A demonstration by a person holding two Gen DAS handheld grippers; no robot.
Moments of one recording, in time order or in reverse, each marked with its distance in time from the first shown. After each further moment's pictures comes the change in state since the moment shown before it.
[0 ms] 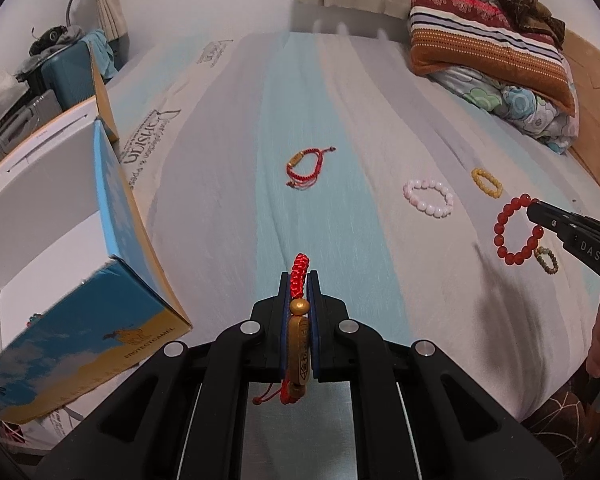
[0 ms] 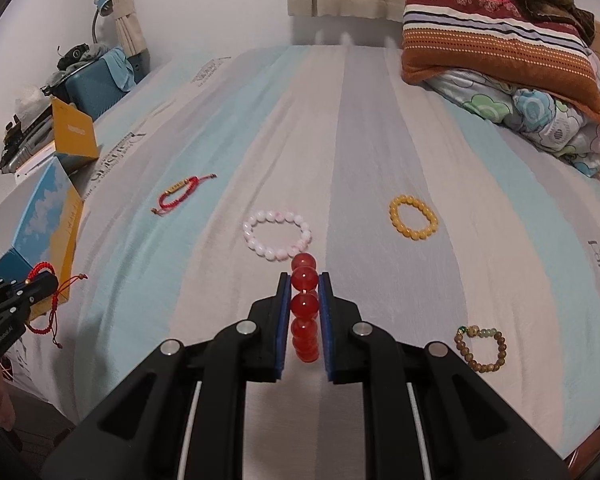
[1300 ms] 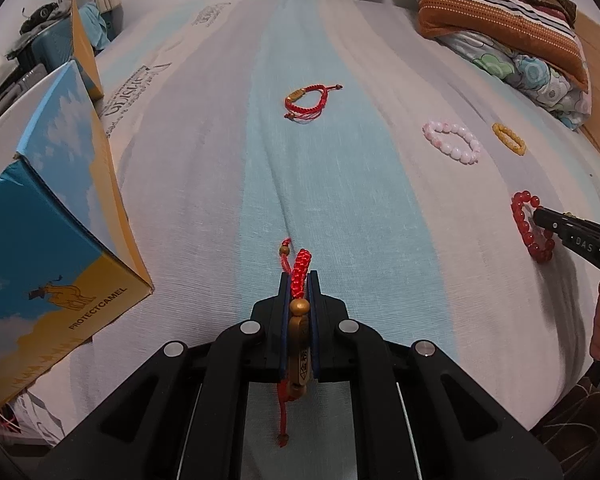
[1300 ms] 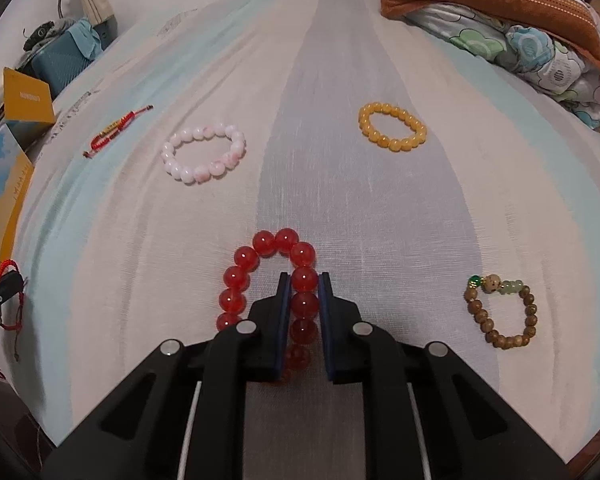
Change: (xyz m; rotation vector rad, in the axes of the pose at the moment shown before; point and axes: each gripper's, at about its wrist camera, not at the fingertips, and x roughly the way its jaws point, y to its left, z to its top) left arm 0.059 -0.001 -0.037 -0.001 0.105 0.005; right arm 0.075 -0.048 -0.050 0.050 0.153 -0.051
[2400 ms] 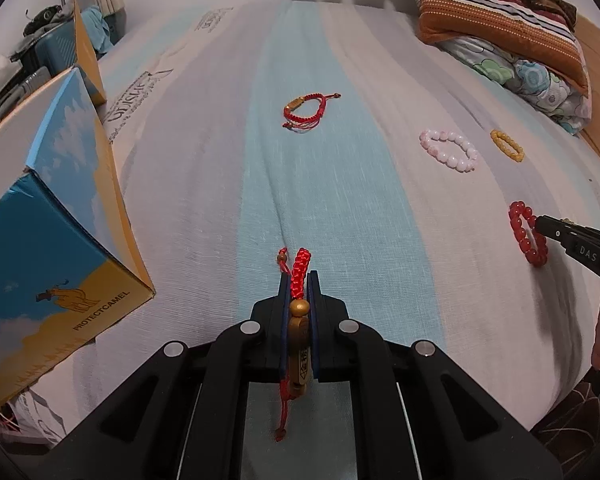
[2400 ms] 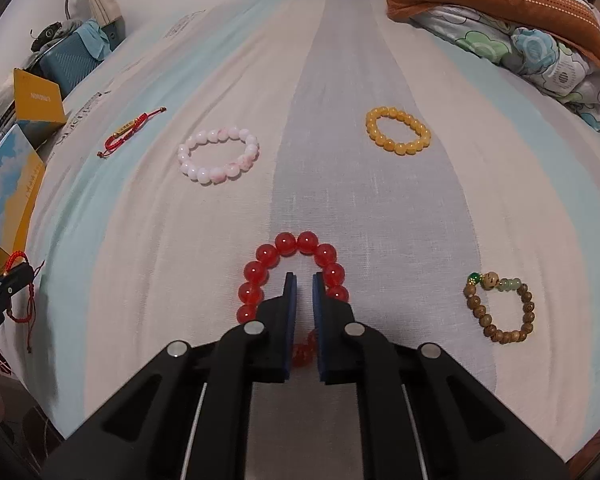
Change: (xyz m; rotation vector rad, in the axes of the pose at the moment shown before) left arm -0.008 -0.004 0.004 -0.005 -0.016 0.005; right arm -0.008 0.002 -0.001 -0.010 0.009 0.034
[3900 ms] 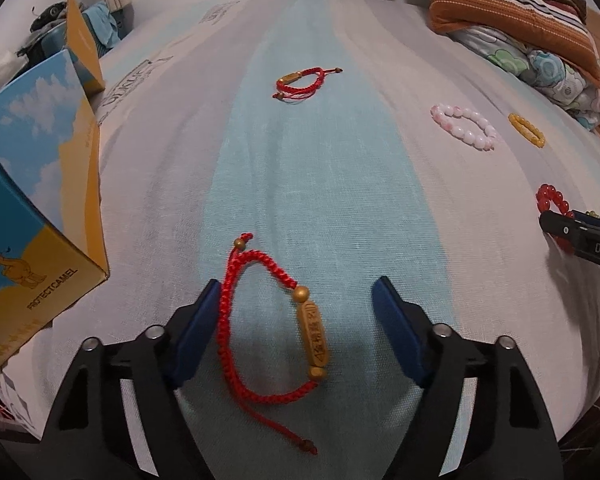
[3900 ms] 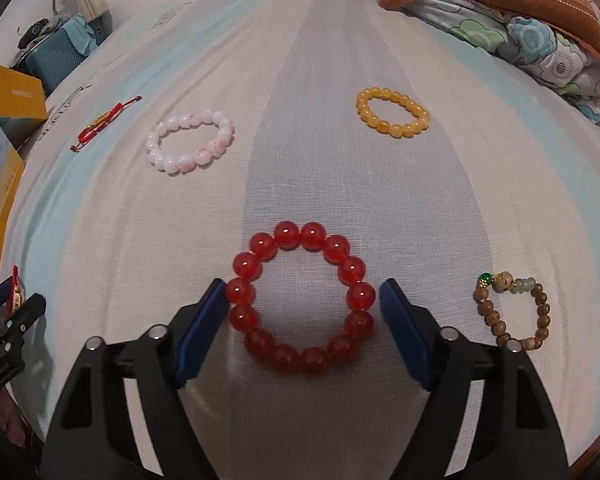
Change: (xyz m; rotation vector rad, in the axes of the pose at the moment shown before) left arm 0.037 -0.017 -0.015 -0.018 0.008 0.055; right arm 0.029 -0.005 -0.003 0.000 0.024 -0.043
